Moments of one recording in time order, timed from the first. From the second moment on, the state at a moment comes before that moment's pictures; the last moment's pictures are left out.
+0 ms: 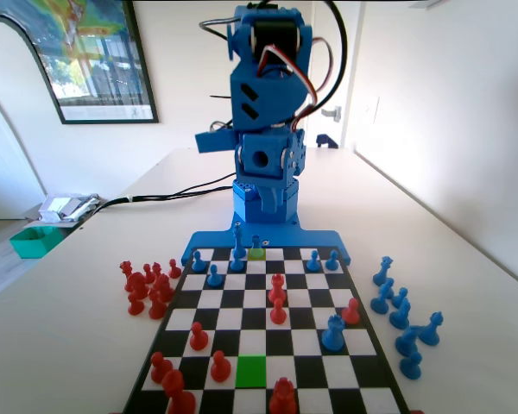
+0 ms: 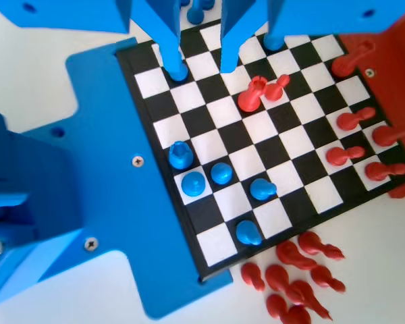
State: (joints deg) arm -1.3 124.8 142.4 67.9 -156.2
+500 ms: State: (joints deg) arm -1.2 123.0 153.9 50.5 -156.8
